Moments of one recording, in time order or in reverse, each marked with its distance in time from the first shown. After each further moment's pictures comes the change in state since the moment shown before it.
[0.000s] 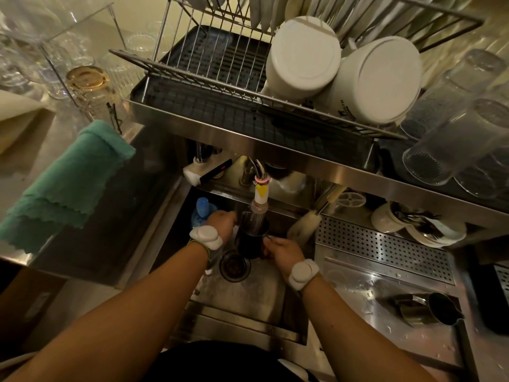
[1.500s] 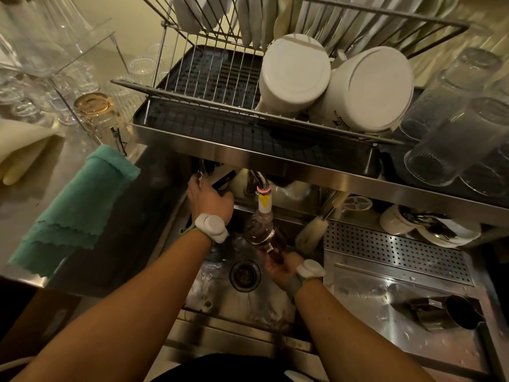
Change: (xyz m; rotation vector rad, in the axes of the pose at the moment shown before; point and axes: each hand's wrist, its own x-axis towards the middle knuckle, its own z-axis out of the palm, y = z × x) left_hand -0.002 0.064 -0.040 0.228 0.553 0.246; right_hand 0.007 -0.015 0.029 1.352 0.061 0.595
